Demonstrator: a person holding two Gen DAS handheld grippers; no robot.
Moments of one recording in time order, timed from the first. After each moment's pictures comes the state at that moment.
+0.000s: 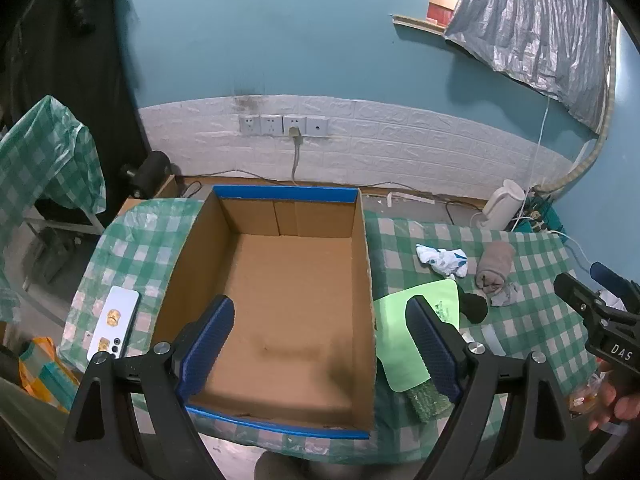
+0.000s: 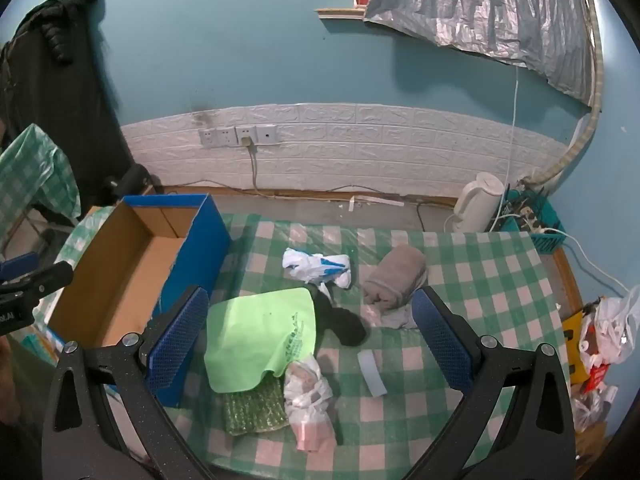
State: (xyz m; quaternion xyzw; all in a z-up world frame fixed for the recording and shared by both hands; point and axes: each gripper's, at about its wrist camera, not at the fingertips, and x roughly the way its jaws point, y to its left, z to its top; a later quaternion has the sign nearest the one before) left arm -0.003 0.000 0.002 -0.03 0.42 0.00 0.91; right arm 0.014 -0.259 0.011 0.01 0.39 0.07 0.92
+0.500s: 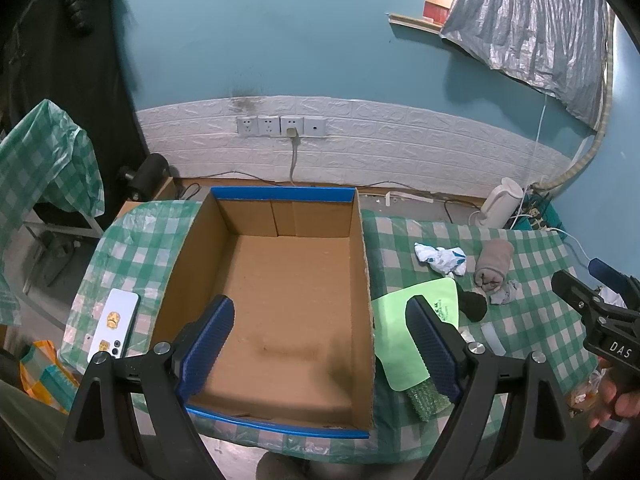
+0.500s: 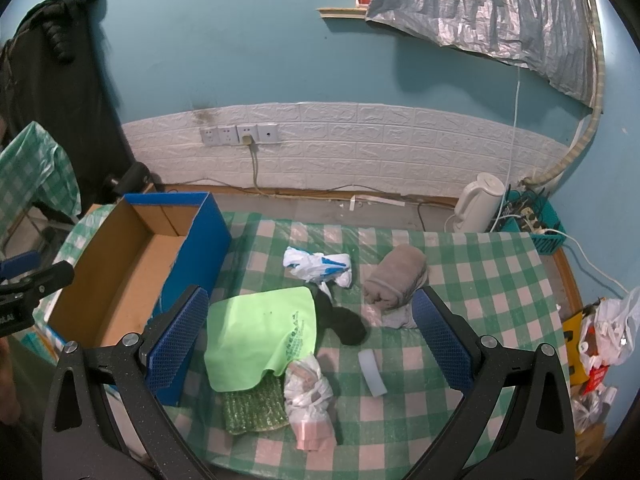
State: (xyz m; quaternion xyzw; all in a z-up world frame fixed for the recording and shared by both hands) left arm -0.003 -0.002 0.003 -0.03 0.42 0.00 0.91; right arm 0.014 -0.258 0.011 0.01 0.39 0.07 0.92
